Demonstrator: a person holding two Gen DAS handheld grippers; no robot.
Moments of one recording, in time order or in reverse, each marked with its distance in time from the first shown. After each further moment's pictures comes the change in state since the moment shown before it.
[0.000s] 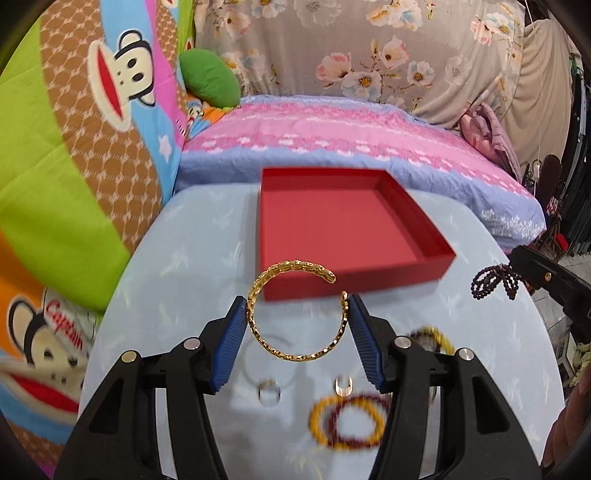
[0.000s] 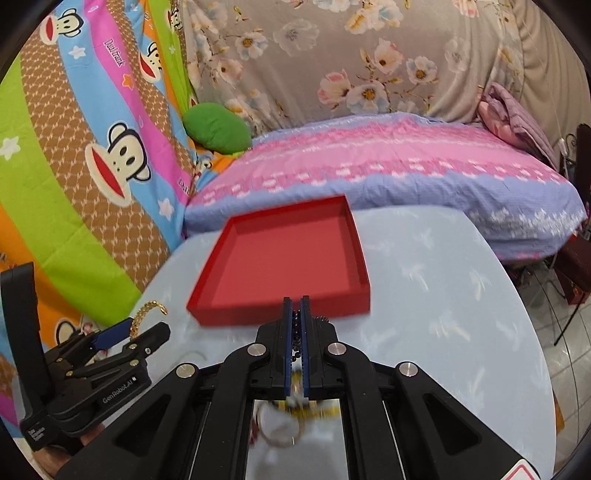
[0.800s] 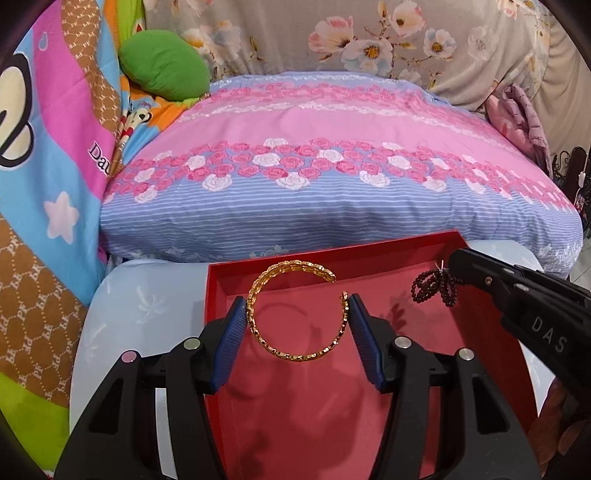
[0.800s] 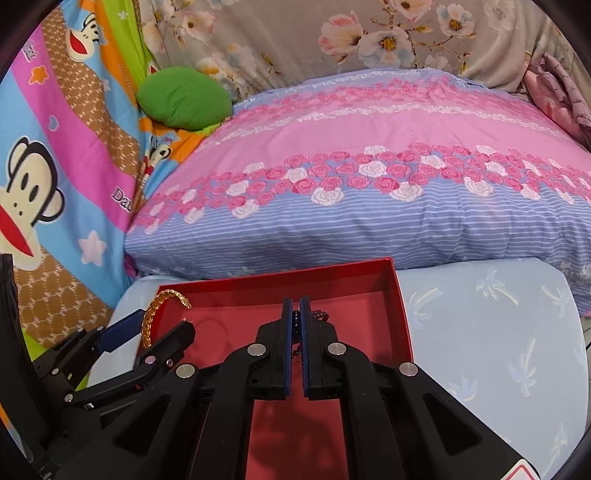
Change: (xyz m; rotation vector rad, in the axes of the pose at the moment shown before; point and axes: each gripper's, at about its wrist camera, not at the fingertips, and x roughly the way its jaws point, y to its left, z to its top) left arm 0.218 -0.009 0.148 0.058 0.120 0.008; right arm 0.252 -0.020 0.125 0.032 0.197 0.013
